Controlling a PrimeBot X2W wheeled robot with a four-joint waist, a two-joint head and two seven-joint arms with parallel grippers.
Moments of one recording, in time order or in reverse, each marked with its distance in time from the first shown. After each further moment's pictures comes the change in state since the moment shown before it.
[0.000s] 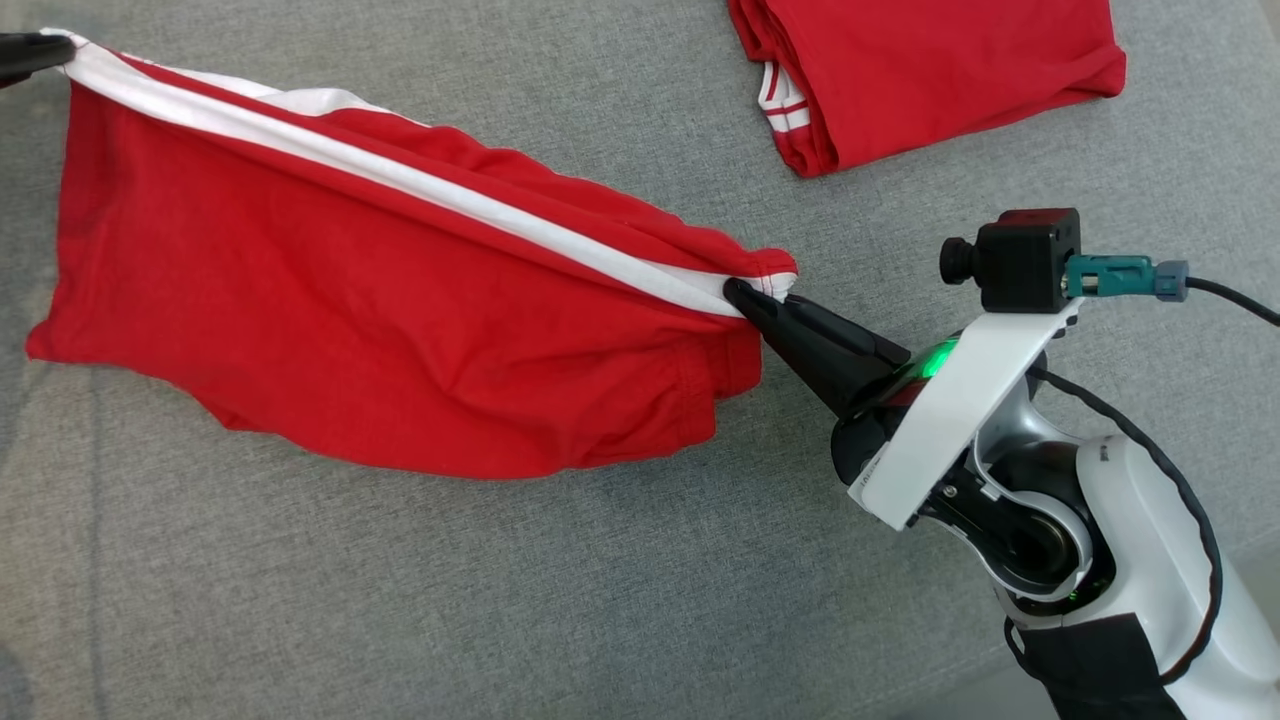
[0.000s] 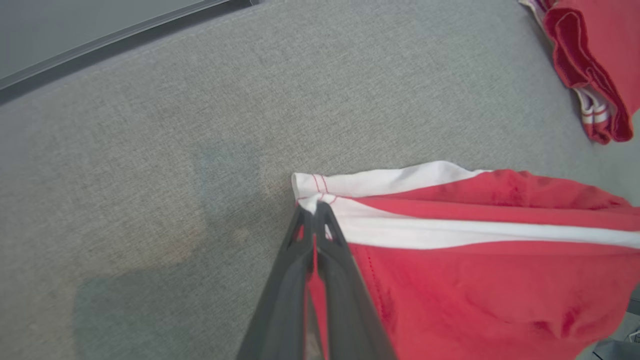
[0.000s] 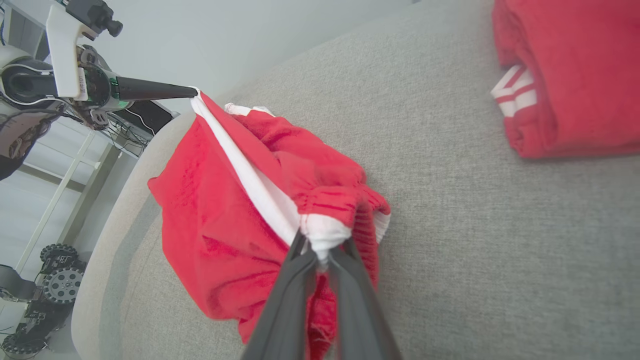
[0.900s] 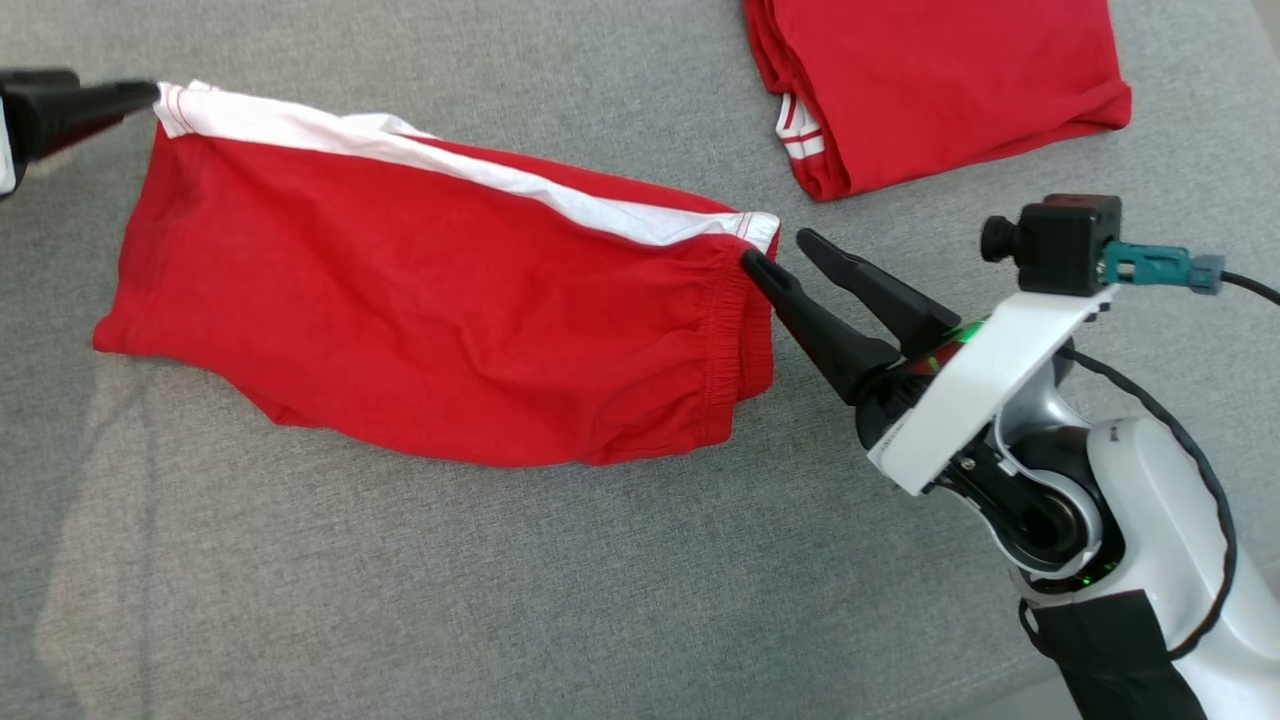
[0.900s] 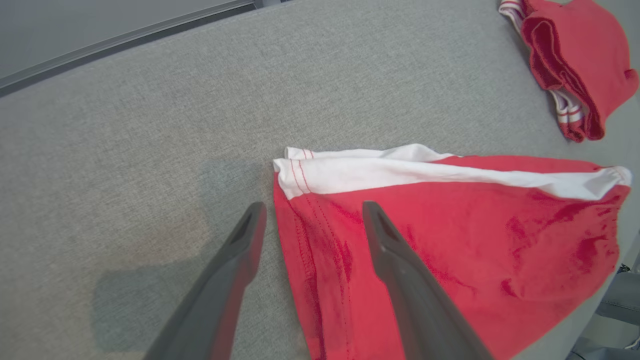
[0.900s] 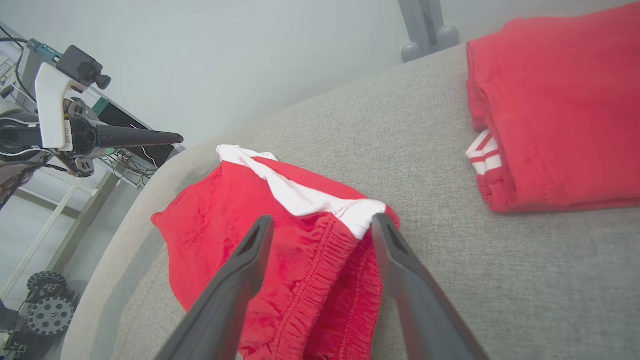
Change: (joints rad) left arm 0.050 -0.021 -0.016 -0.003 -0.039 -0.006 -0.057; right arm -0.033 -0.012 -0.013 0.068 -0.001 0.000 -0.092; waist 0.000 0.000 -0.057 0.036
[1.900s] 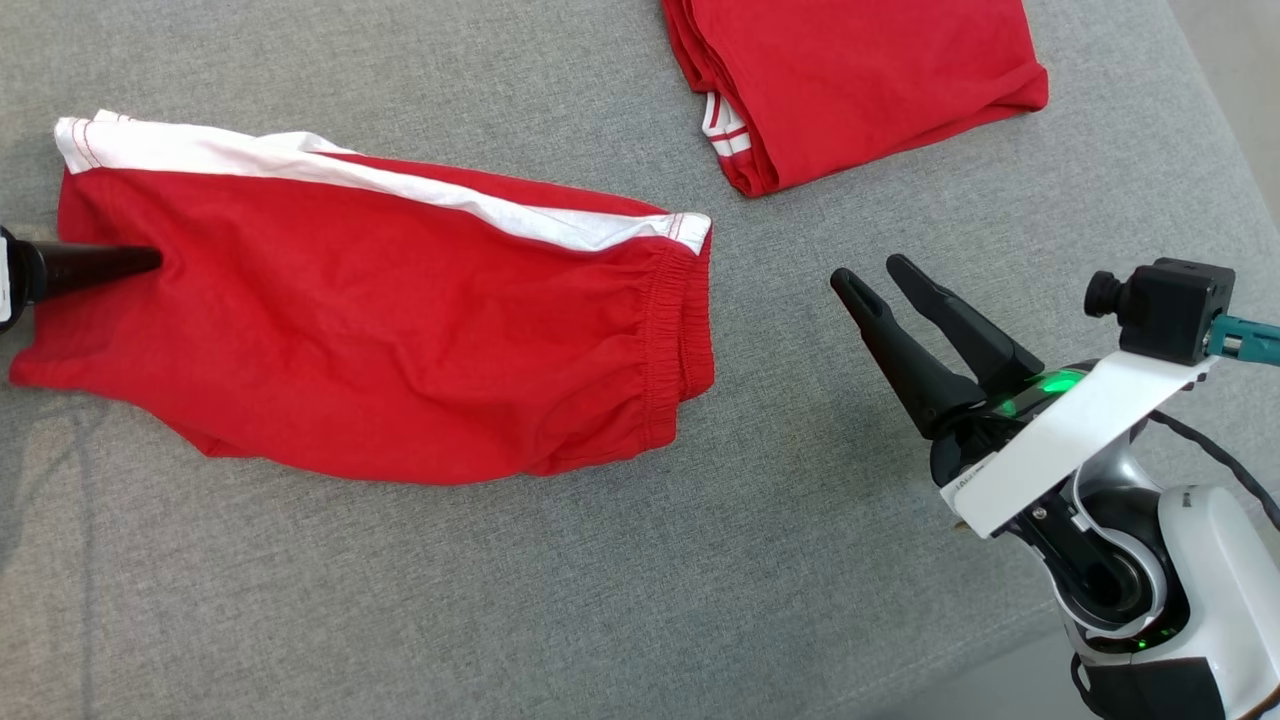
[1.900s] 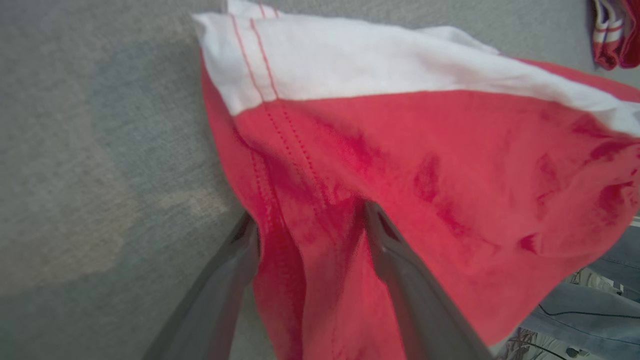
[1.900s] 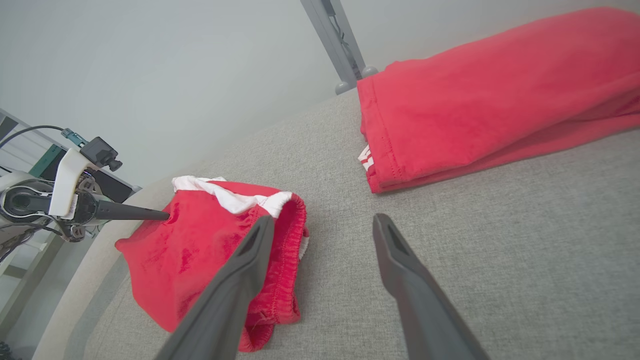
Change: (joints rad) left arm 0.135 0.076 -0.034 -0.025 -0.122 0.000 0.122; right arm 0.151 -0.023 -0.111 -0.106 -0.010 0.000 -0.060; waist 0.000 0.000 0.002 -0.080
